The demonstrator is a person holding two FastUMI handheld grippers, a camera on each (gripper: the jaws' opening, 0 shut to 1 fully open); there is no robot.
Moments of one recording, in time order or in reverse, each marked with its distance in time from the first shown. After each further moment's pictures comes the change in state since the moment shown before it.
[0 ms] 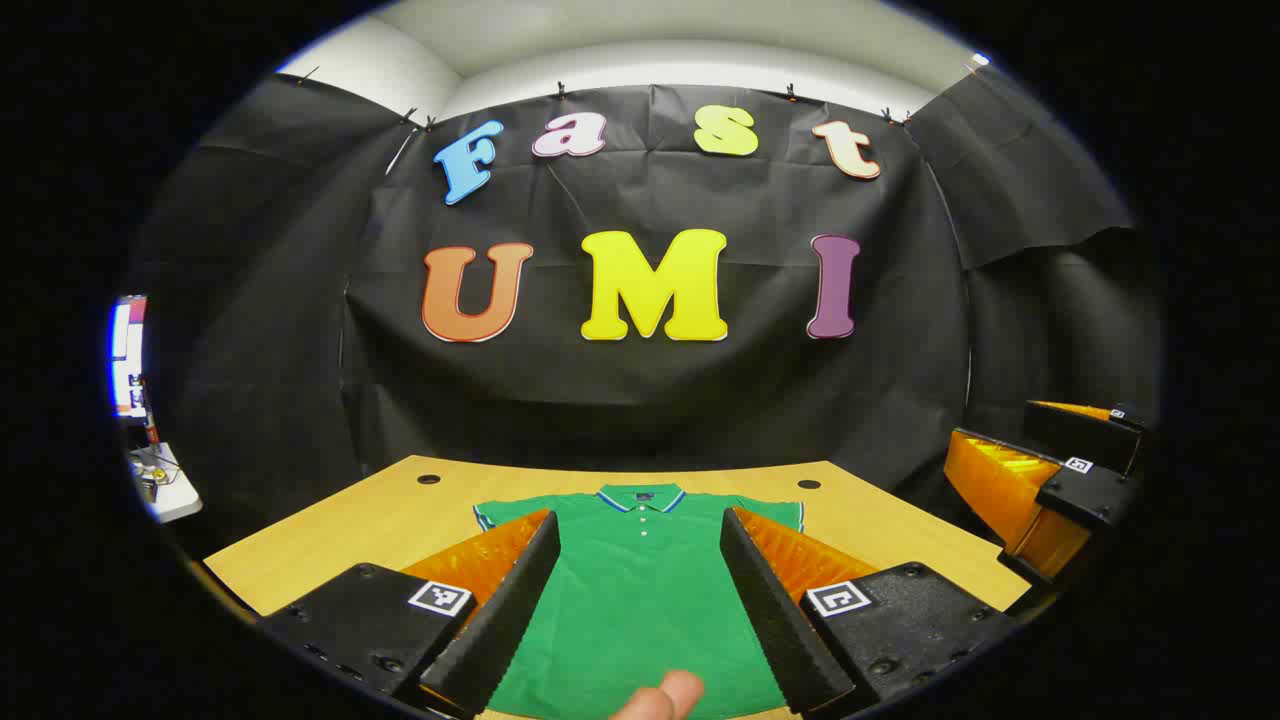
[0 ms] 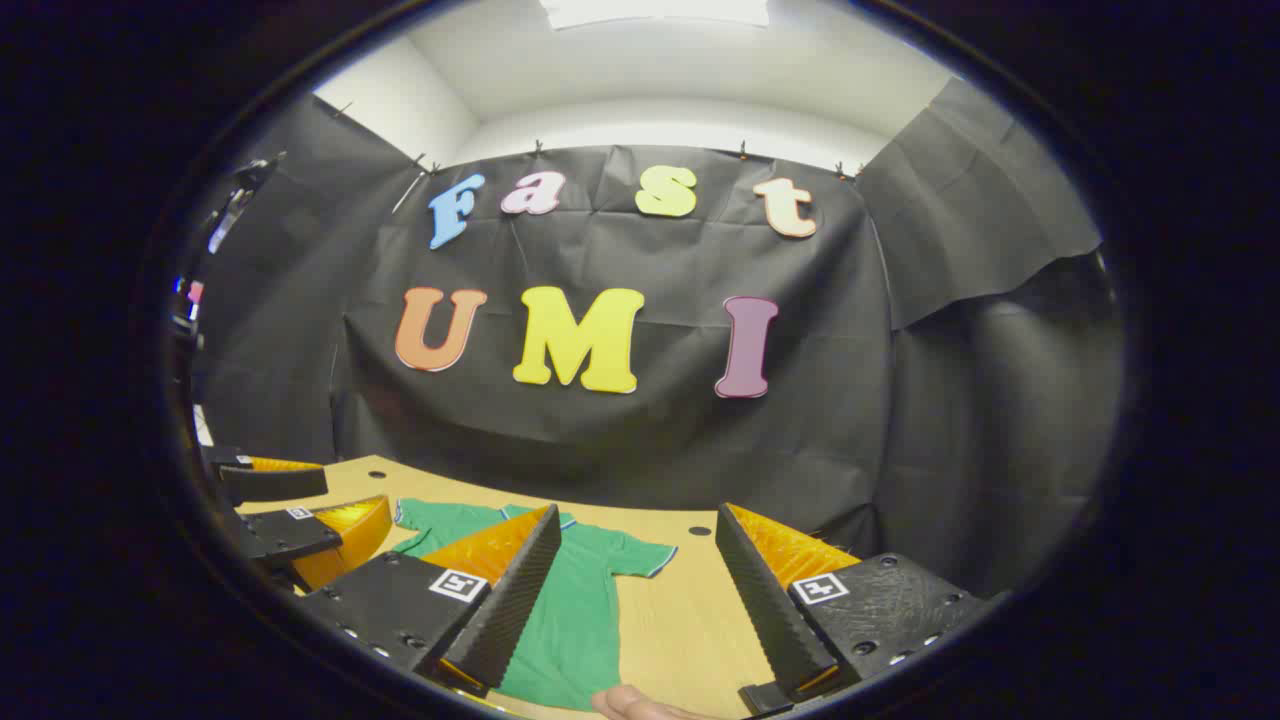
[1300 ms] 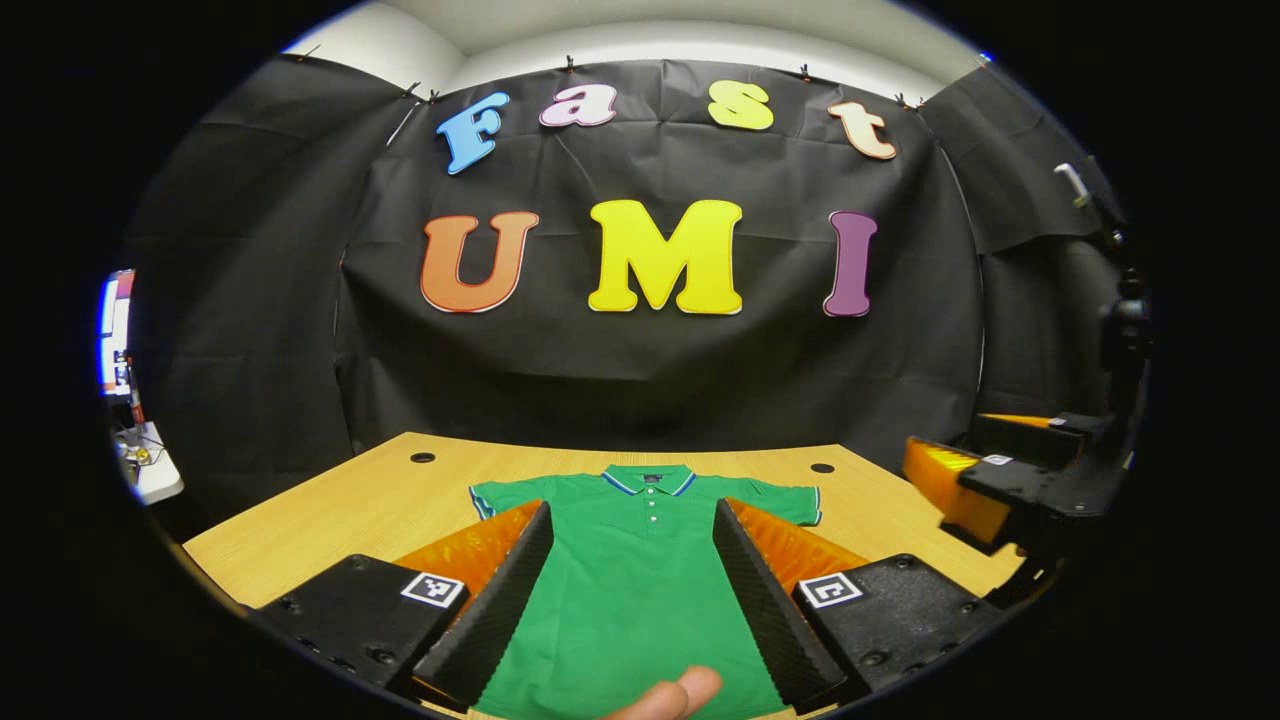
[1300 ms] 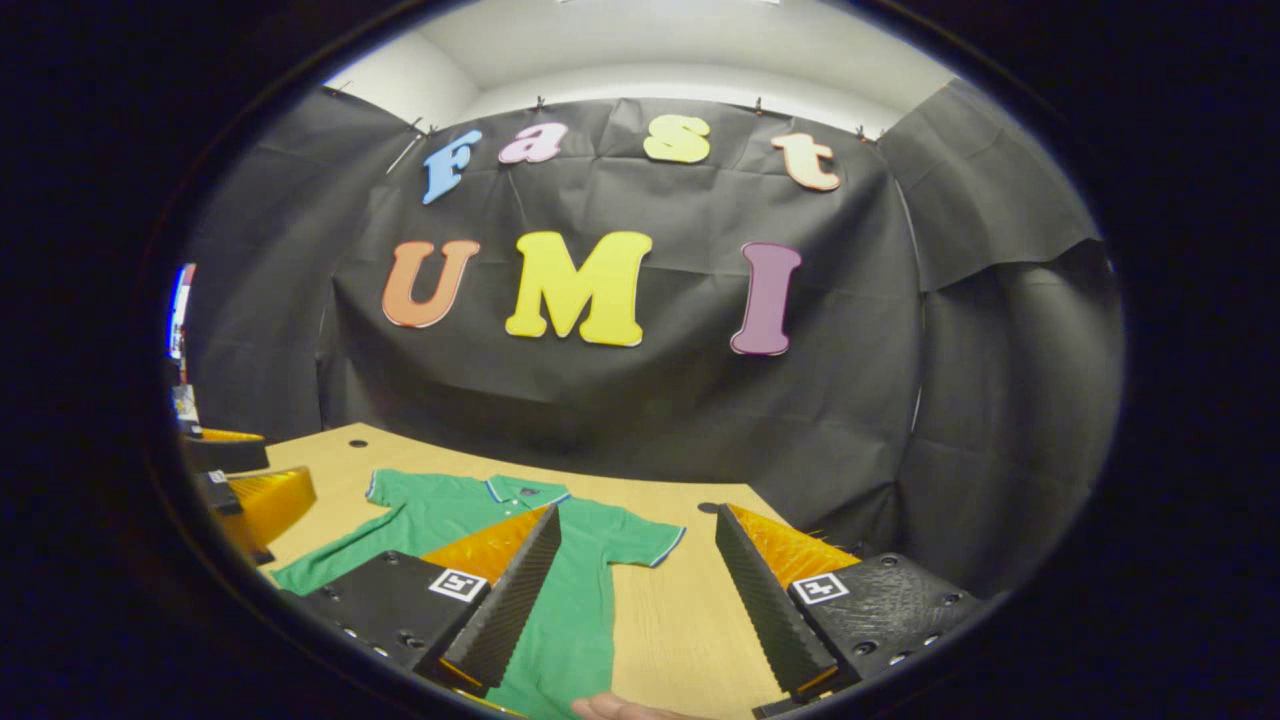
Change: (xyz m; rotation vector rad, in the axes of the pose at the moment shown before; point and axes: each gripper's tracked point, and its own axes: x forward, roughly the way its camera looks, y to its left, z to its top) left arm 0.038 0.015 -0.024 -0.014 0.030 0.017; right arm 0.124 -0.012 -0.070 -0.006 0.148 -0.003
